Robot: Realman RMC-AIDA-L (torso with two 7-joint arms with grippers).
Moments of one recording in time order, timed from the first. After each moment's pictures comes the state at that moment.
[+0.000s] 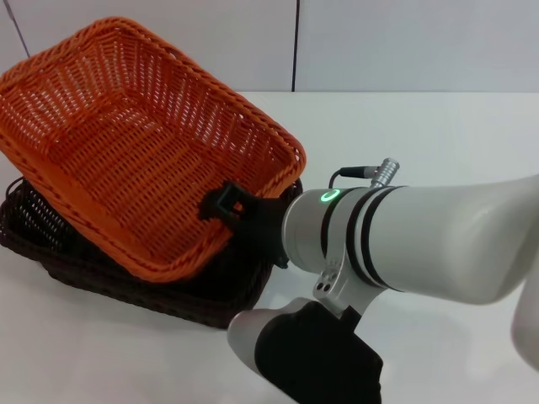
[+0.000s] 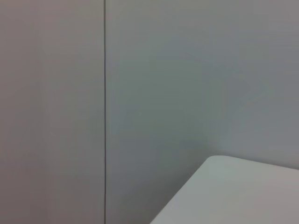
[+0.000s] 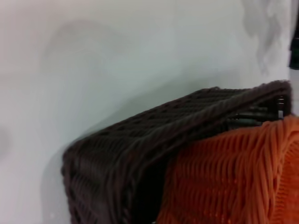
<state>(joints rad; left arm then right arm) -0.18 -2.07 -1.61 -0.46 2.47 0.71 0.11 0.56 2.06 -2.25 -1.76 -2.92 -1.00 1.68</state>
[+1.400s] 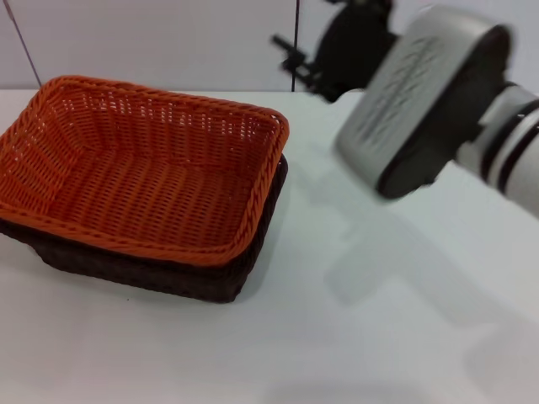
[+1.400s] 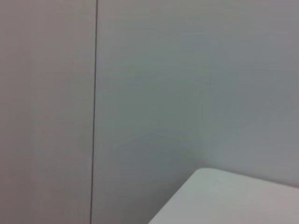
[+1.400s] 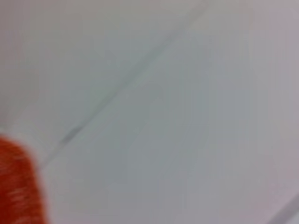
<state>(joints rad) -0.23 -2.06 -1.61 -0.42 2.48 0.72 0.06 0.21 2.09 -2.00 -1.69 -2.91 -0.20 2.44</state>
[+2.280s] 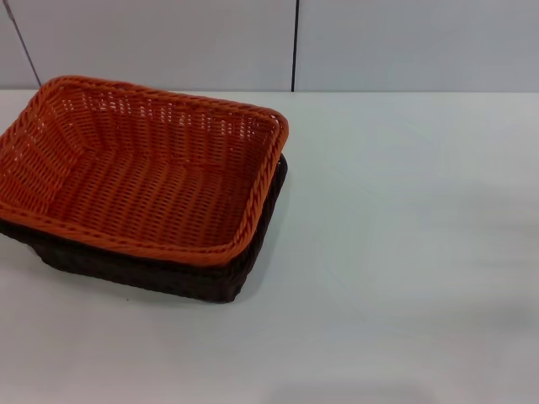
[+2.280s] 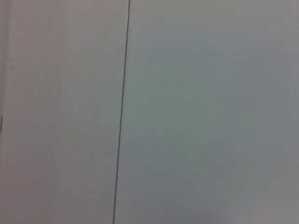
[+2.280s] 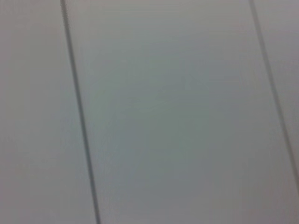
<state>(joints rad) -0.21 -2.06 -1.62 -0.40 2.47 0.95 0.04 0.15 2.08 -1.87 -0.70 -2.13 1.05 2.94</state>
